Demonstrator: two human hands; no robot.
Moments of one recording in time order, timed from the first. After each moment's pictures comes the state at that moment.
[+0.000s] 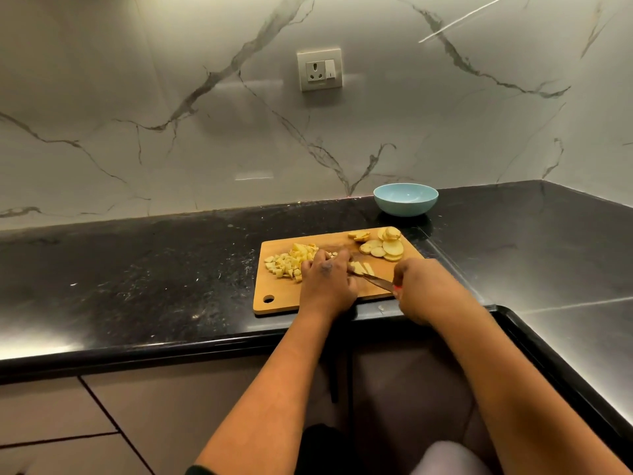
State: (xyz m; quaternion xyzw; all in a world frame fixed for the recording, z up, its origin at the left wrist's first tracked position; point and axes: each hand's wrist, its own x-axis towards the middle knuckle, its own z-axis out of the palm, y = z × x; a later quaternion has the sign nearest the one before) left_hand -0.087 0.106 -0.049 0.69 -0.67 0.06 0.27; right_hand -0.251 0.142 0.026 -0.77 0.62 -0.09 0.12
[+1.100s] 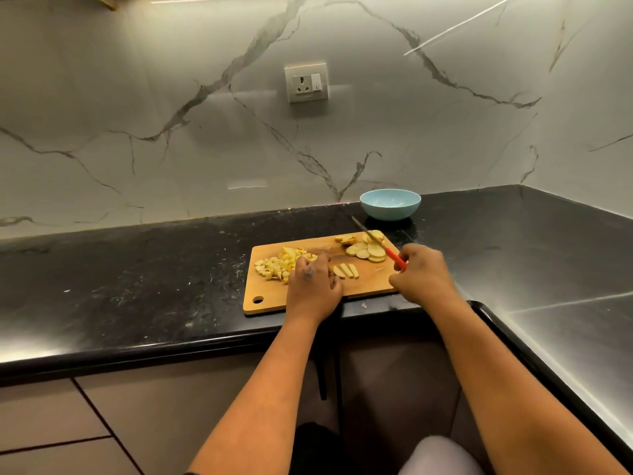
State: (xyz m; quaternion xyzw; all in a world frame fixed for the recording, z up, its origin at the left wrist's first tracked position) left_hand -0.091 0.123 -0.048 0.70 -0.64 0.04 0.31; right_hand -0.280 0.107 -0.001 -0.69 0.61 -0.34 0.19
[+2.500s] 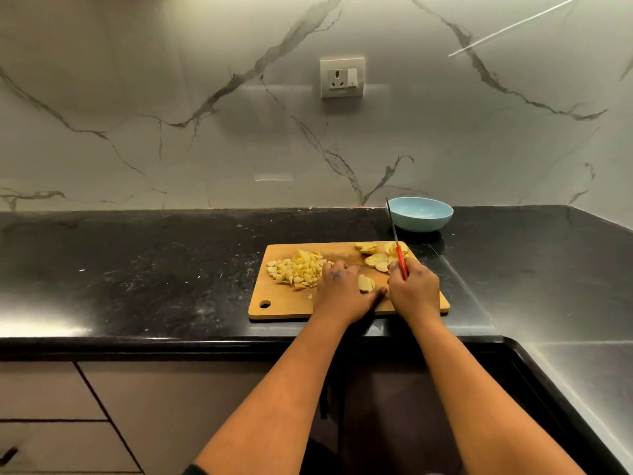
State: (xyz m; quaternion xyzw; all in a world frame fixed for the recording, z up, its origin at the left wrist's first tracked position) left_hand -0.112 0.093 -0.043 0.74 -0.62 -0.02 0.26; right_hand -0.237 0.058 -0.039 -0.67 0.54 -0.47 0.19
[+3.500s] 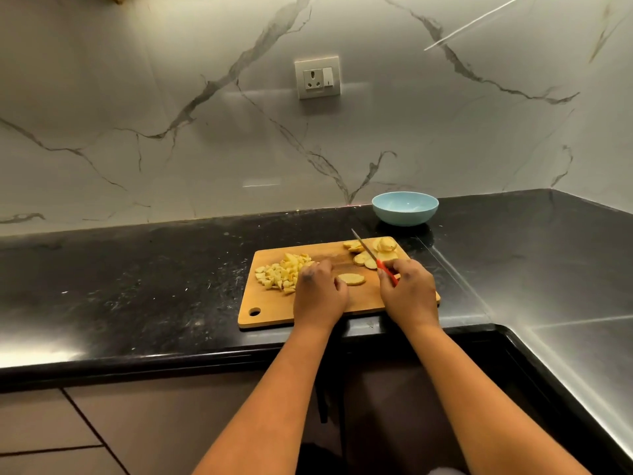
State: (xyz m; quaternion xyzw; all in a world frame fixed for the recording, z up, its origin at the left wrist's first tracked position) left_hand -0.104 0.105 -0.045 0.70 -0.59 0.07 0.40; right_hand -0.247 0.069 -0.049 -0.70 0.52 -0.48 0.09
